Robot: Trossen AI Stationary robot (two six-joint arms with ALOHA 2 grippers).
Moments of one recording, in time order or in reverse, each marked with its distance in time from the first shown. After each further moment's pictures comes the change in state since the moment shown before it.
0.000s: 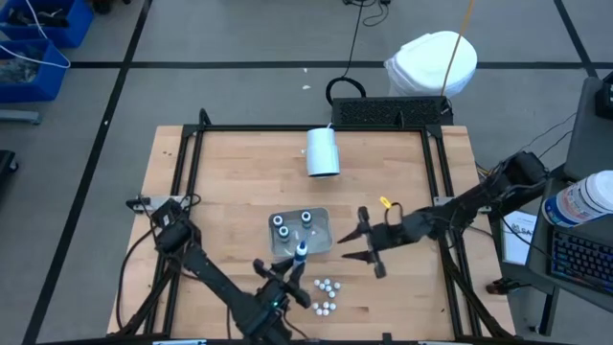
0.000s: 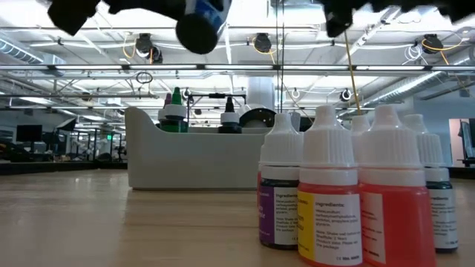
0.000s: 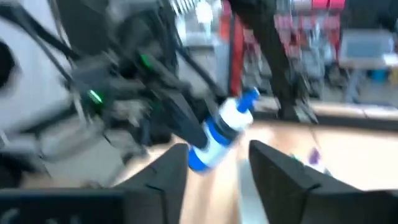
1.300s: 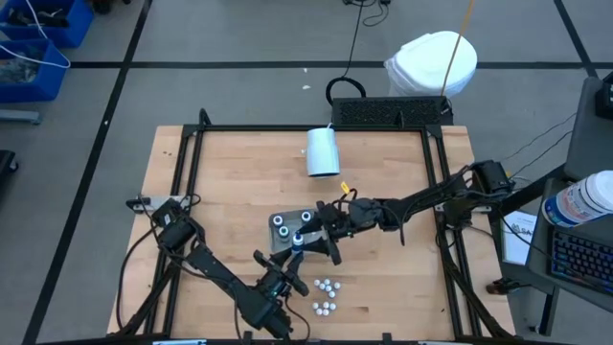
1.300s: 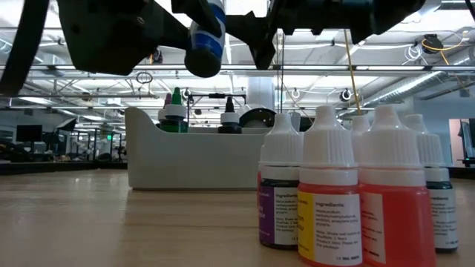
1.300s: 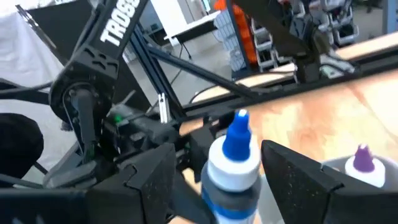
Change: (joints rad) left arm 0.036 -0.002 -0.146 -0.007 -0.142 -0.156; right arm -0.239 0.380 0.317 0.034 -0.300 0.370
